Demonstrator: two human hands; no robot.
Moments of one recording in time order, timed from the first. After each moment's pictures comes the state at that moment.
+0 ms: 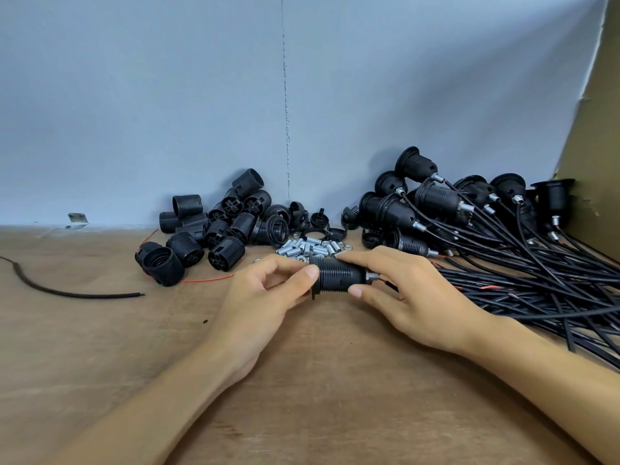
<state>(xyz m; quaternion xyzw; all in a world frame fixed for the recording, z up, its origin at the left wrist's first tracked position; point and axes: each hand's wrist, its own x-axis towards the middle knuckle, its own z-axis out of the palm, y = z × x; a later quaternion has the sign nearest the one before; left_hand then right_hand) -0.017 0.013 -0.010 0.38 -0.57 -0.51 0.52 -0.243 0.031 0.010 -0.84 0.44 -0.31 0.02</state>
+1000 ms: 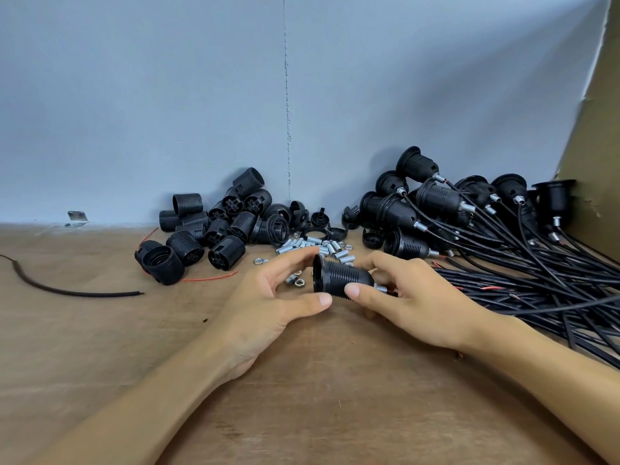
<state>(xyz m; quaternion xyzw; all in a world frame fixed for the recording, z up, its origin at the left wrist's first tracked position) -0.012 0.013 -0.007 0.35 -0.61 -0.55 0.45 -0.244 0.031 0.011 -0.81 0.49 -0.30 0.15</state>
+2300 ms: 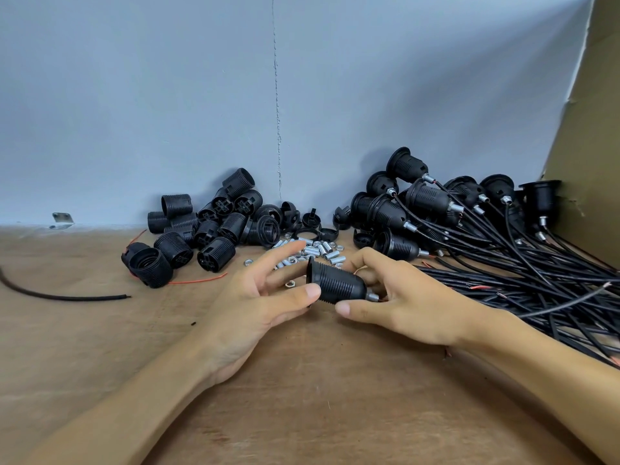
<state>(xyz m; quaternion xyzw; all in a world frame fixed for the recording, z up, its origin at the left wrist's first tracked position) -0.010 0.014 -0.004 0.30 -0.58 -0.62 0.43 -0.243 0.035 0.019 -0.79 0.47 -0.28 0.27</state>
